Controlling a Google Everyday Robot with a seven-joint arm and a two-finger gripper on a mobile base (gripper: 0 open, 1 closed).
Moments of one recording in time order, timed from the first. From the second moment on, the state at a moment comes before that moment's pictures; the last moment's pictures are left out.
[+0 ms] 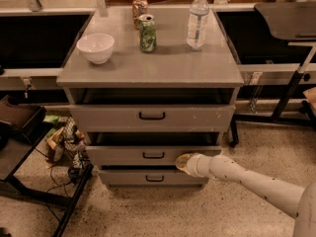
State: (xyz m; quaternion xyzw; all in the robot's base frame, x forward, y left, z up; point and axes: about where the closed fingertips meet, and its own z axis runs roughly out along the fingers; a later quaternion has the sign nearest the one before) arm 0.654 -0.108 0.371 -0.56 0.71 0.06 0.43
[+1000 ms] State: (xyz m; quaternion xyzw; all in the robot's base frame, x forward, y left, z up) arm 0.654 -0.108 0.371 -0.56 0.71 0.06 0.43
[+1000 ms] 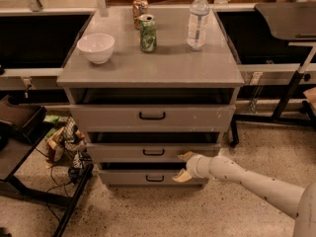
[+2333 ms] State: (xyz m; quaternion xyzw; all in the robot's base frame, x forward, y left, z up) arm 0.624 -0.131 0.460 -0.50 0.79 -0.01 0.36
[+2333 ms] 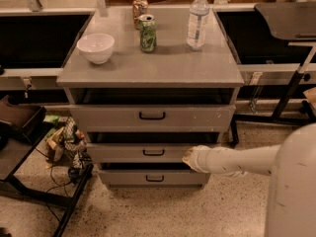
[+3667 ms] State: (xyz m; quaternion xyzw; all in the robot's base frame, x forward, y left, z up) arm 0.538 -0.192 0.490 -0.52 0.81 -0.03 0.27
